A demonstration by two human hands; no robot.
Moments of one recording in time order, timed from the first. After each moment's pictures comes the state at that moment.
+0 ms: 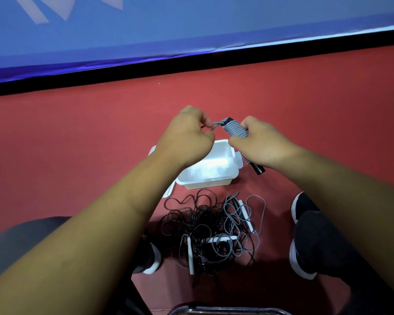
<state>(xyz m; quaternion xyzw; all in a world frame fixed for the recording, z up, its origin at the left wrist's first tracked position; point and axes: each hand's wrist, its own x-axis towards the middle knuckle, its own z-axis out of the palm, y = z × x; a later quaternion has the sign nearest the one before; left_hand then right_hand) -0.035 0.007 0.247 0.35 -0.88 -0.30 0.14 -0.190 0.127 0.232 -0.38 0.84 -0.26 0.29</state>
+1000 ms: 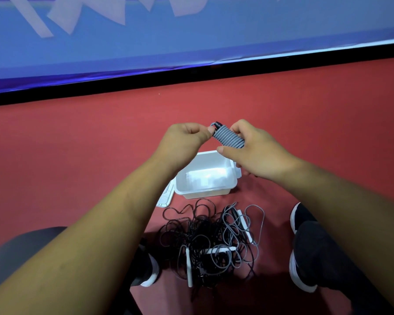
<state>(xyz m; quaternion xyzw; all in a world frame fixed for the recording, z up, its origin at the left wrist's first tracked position) -0.036 -0.003 0.246 0.38 -0.72 -0.55 0.15 -0.191 0.130 0.232 -0.44 0.77 -0.35 0.29</state>
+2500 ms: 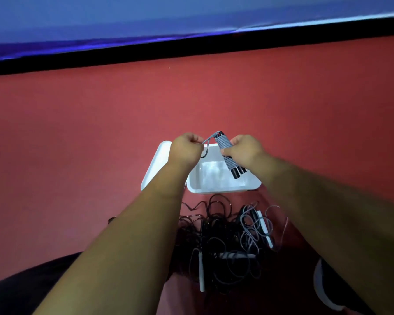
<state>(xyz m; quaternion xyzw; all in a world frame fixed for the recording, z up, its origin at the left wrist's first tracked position) -0.045 -0.115 0.078 0.56 -0.68 -0.47 0.11 -0.202 -0.022 0.056 -0.28 0.83 -0.28 0.38</state>
